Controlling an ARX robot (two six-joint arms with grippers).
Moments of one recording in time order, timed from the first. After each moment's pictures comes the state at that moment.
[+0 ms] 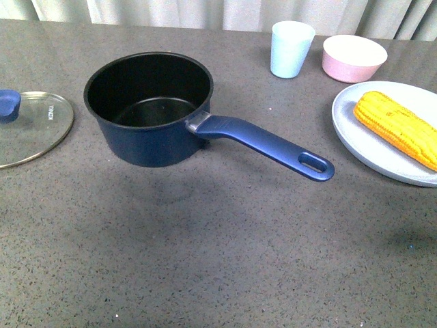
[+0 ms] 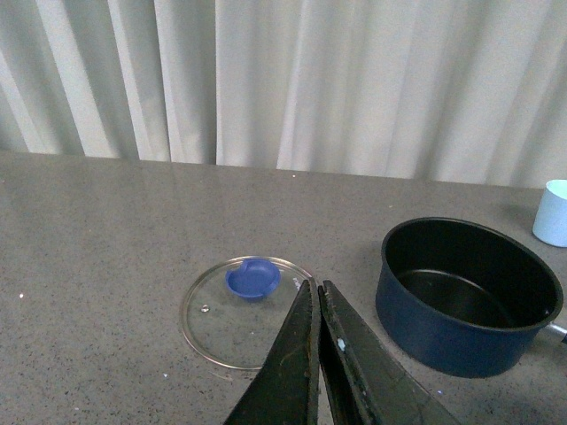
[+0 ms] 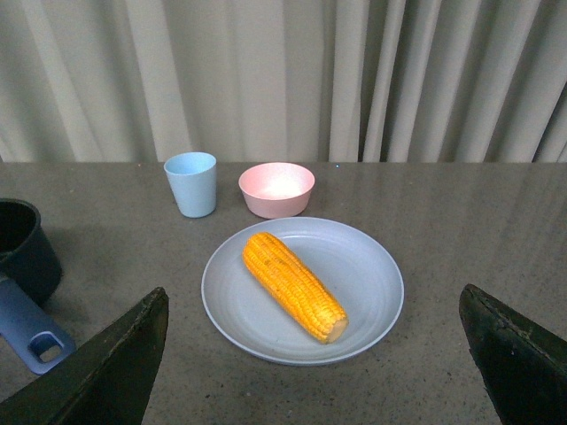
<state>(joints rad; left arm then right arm) 0.00 0.23 0.01 0.23 0.00 -0.01 0.00 0.00 0.02 0.00 0.00 0.00</state>
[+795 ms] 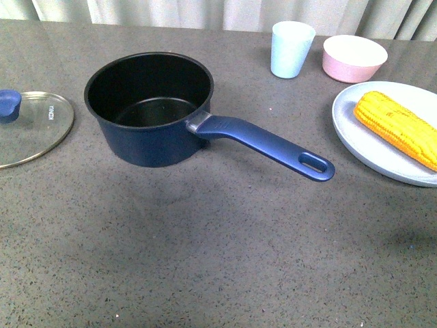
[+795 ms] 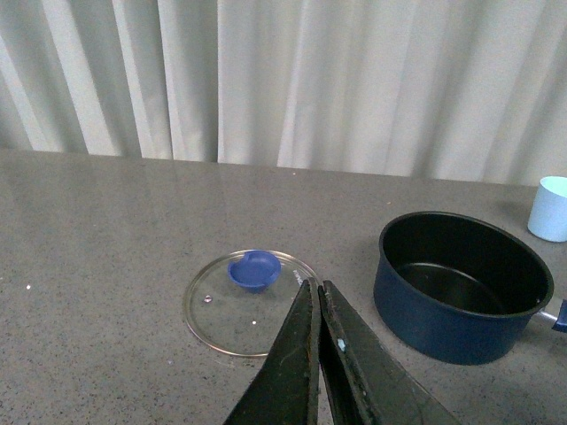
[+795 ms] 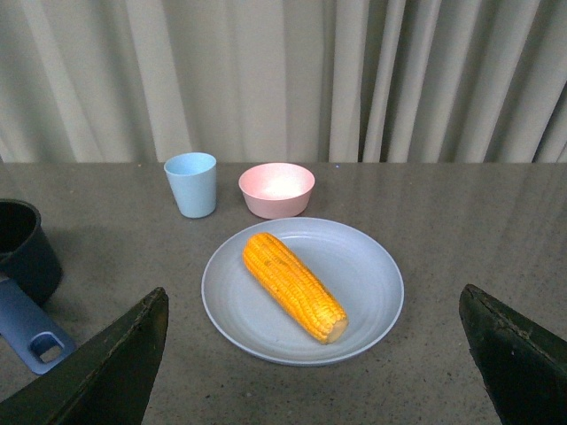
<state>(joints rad) 0.00 0.02 0.01 0.00 0.00 -0.01 0.00 0.00 0.02 0.00 0.00 0.00</state>
